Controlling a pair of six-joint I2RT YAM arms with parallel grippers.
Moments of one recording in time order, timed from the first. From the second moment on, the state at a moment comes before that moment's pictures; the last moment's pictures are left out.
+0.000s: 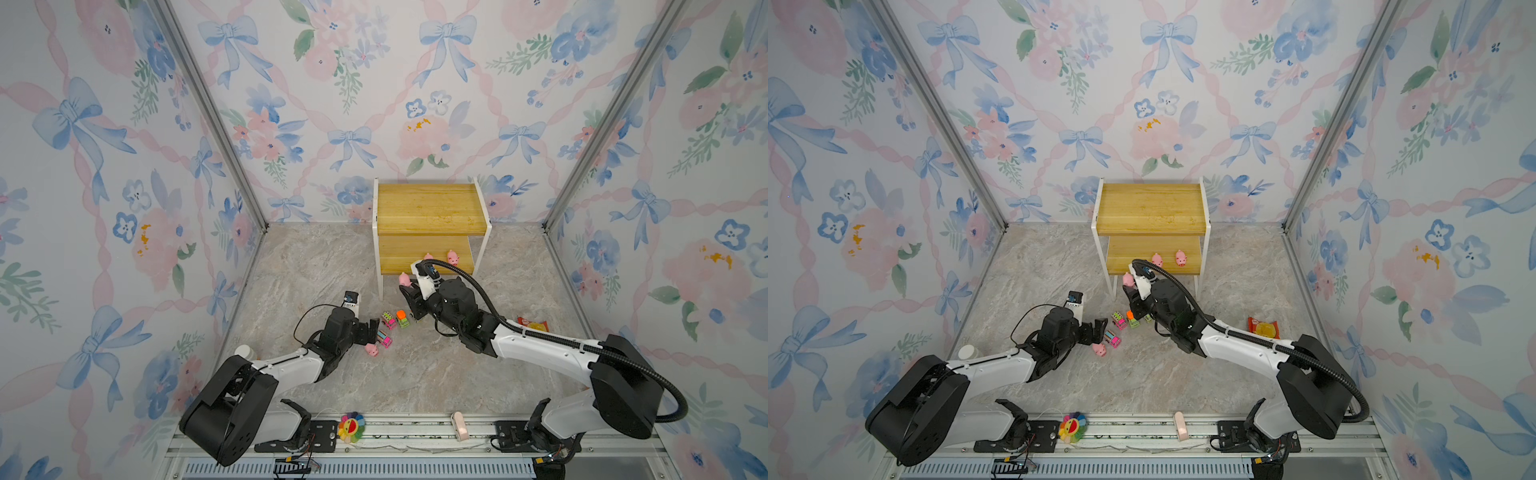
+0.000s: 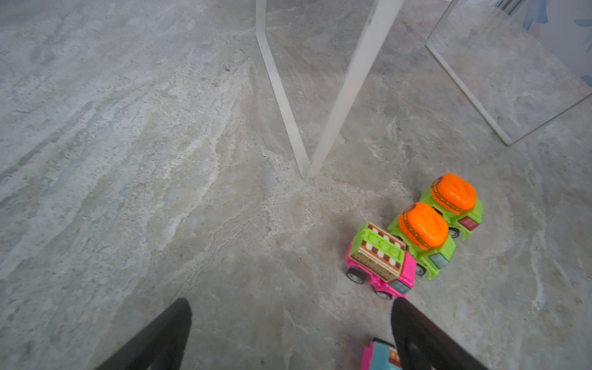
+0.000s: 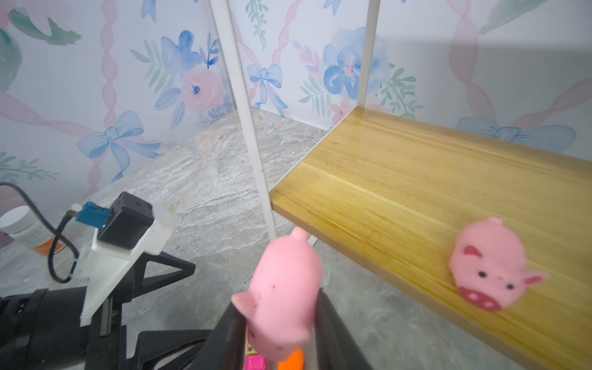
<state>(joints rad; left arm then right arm) -0.51 1.30 0.34 0.37 -0.08 -0.28 0.84 1.47 0.87 0.32 0.16 0.13</state>
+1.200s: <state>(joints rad) -0.51 1.33 0.37 0.37 -0.06 -0.25 0.82 1.70 1.01 0.40 0.43 0.18</state>
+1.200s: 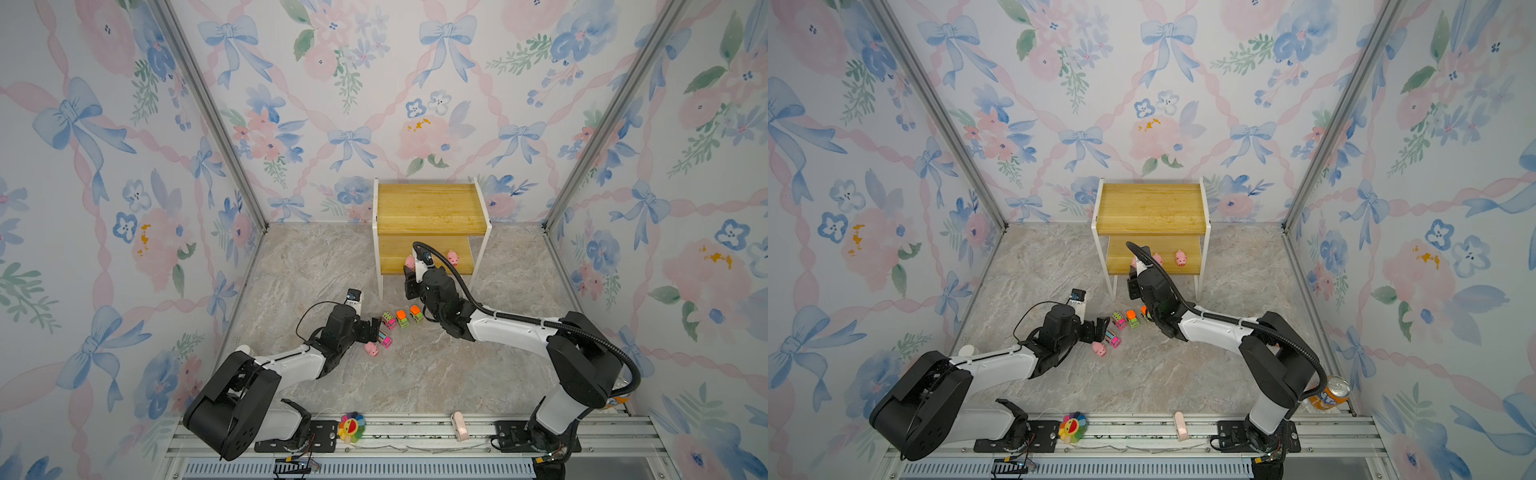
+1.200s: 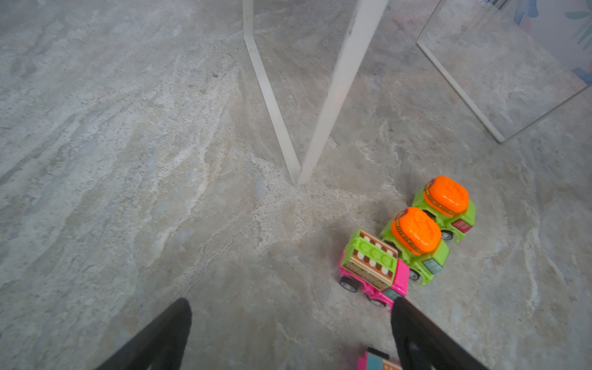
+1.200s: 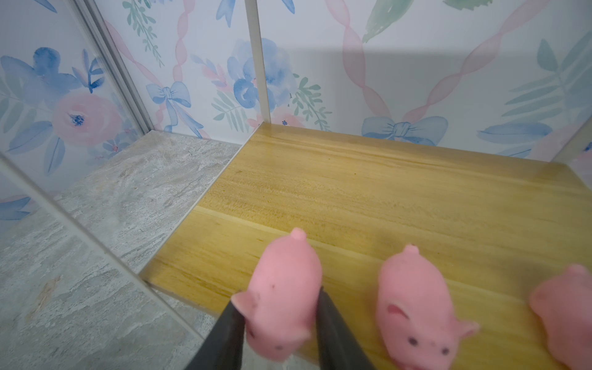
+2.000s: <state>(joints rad) -0.51 1.37 0.39 0.37 -0.05 -0.25 0.79 1.77 1.06 0.44 0.45 0.18</state>
